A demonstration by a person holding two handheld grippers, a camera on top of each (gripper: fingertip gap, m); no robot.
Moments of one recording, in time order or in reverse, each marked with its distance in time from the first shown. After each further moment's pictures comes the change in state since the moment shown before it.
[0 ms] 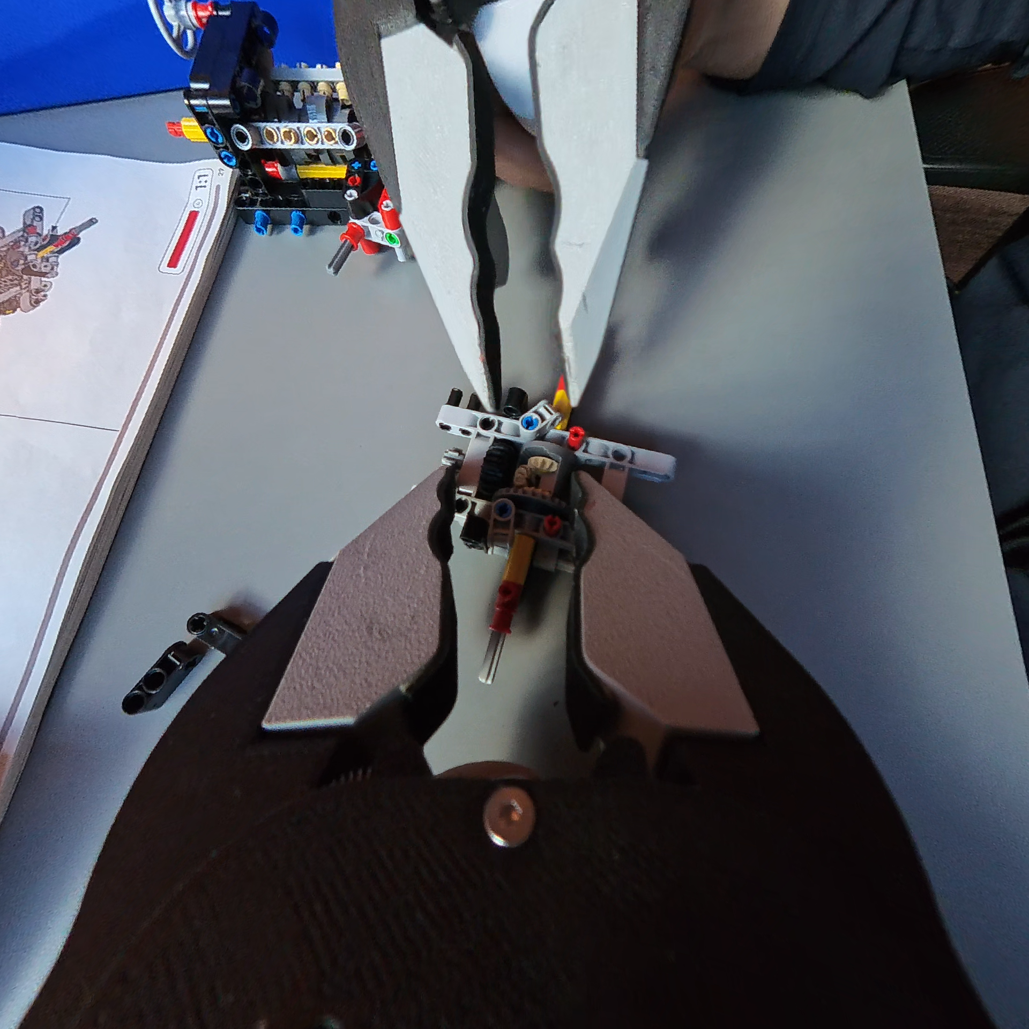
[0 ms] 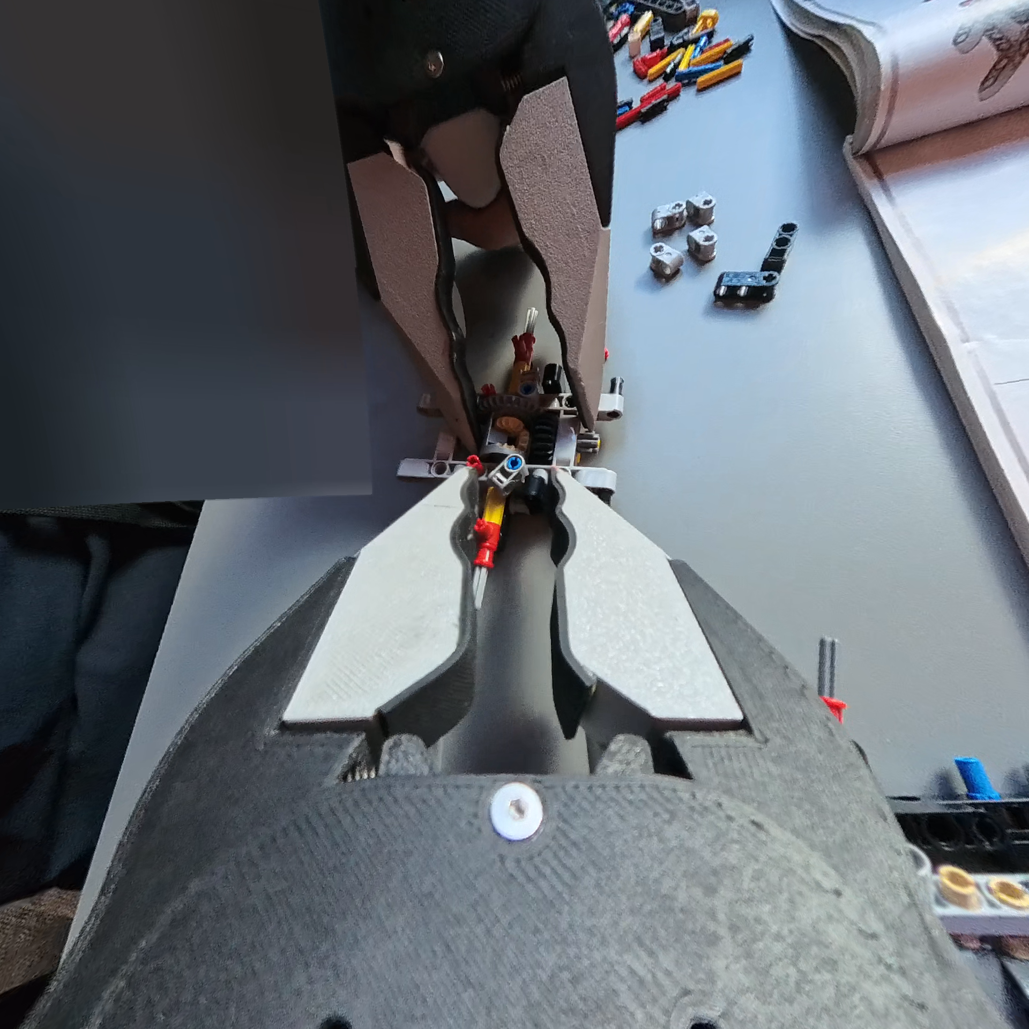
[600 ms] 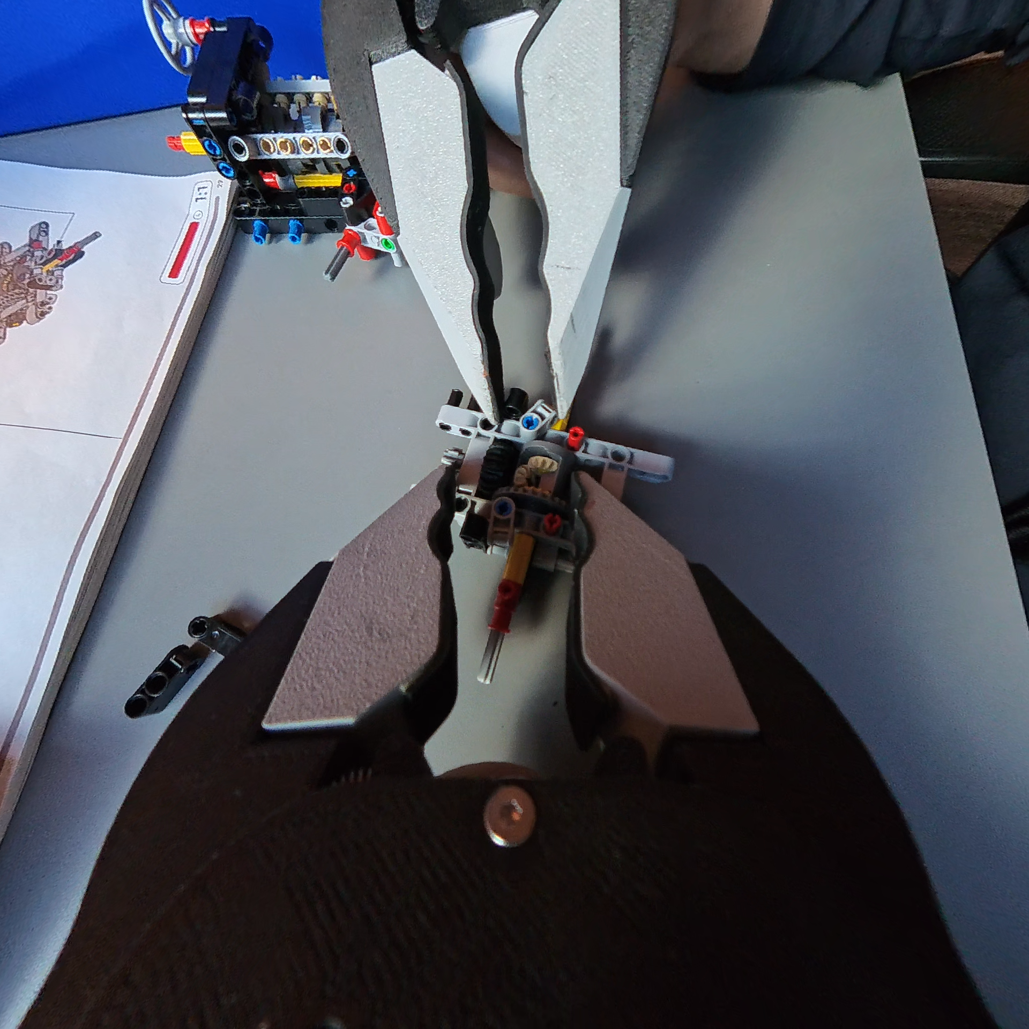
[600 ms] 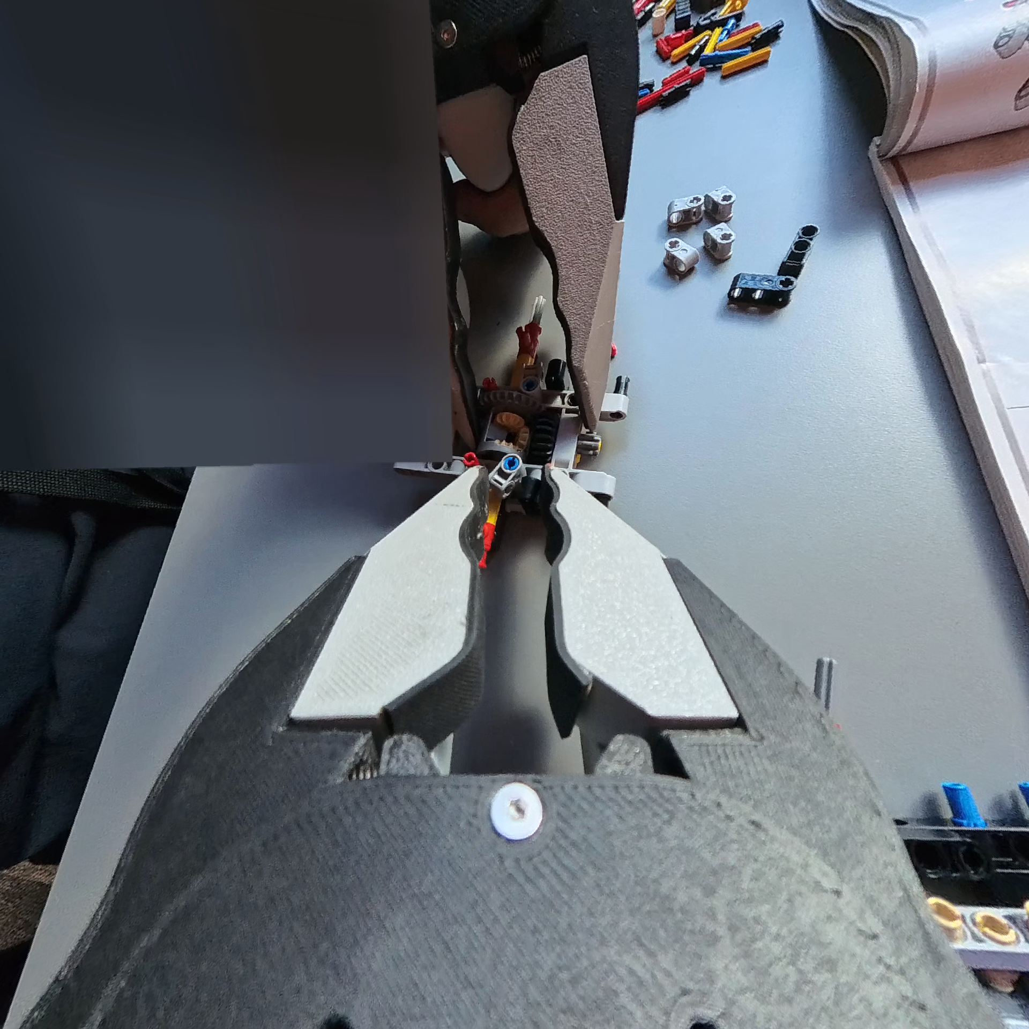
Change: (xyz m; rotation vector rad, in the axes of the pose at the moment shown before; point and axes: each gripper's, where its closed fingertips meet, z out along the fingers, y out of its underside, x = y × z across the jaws) left arm 0.001 0.000 0.000 0.011 -0.003 0.022; right arm 0.000 0.003 0.004 -0.036 -0.007 -0.052
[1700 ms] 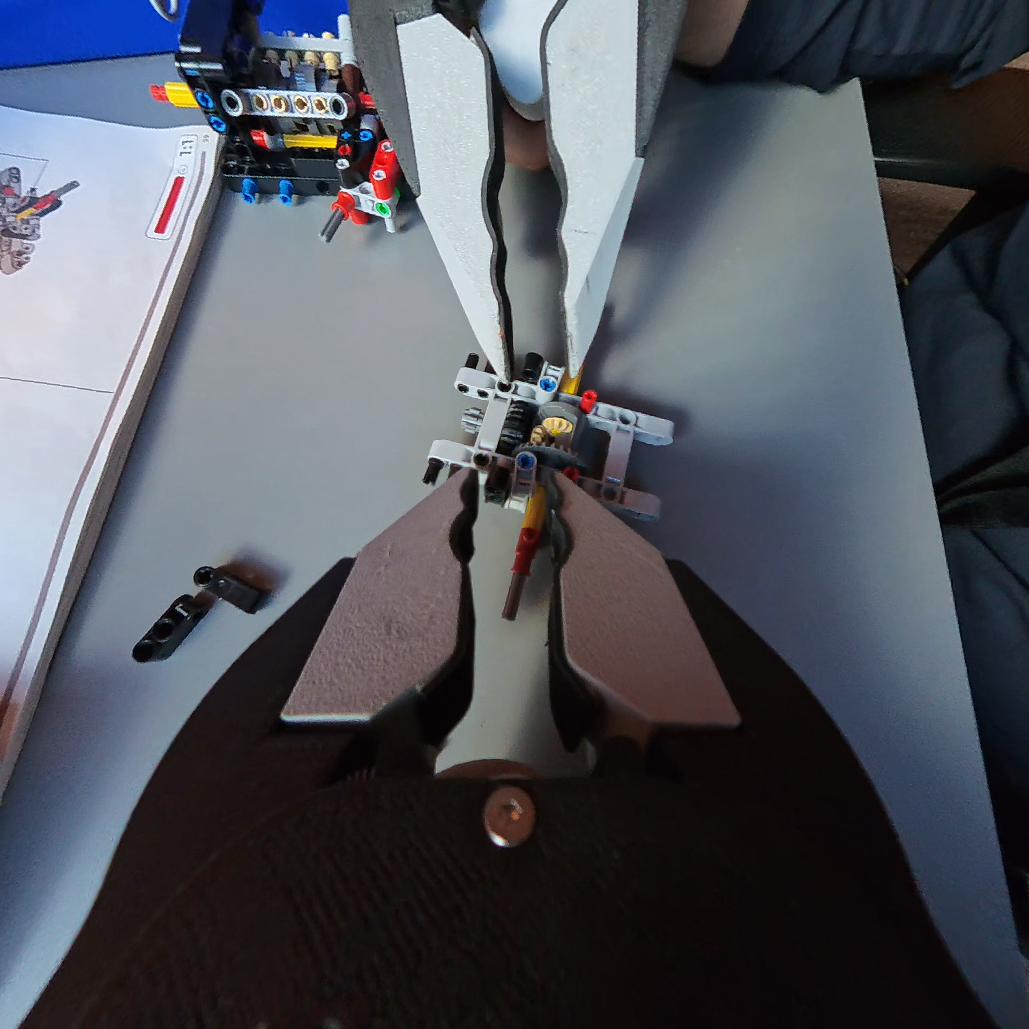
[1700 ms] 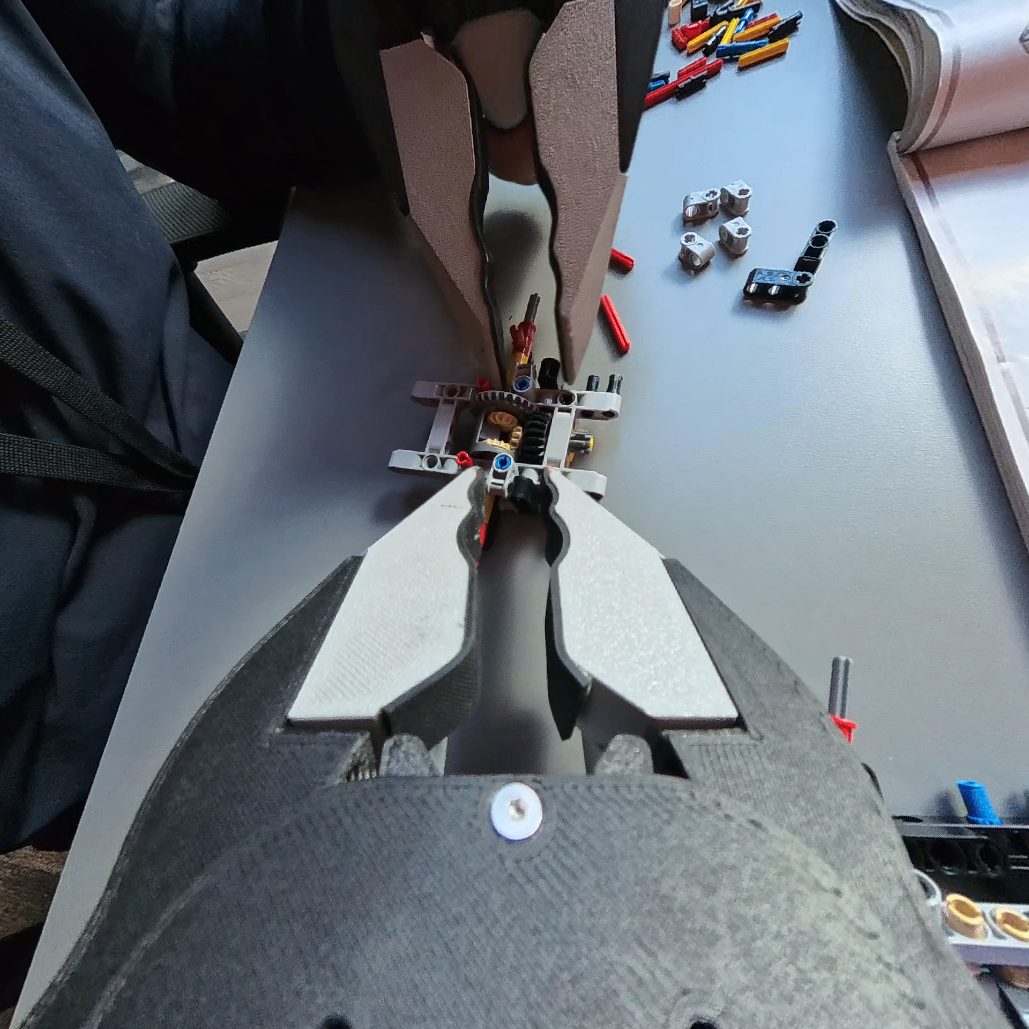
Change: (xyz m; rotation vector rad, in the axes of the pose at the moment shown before) left arm 0.002 0.007 -0.018 -0.027 0.058 -0.043; right arm -0.005 0.002 -0.001 -0.011 -0.006 -0.010
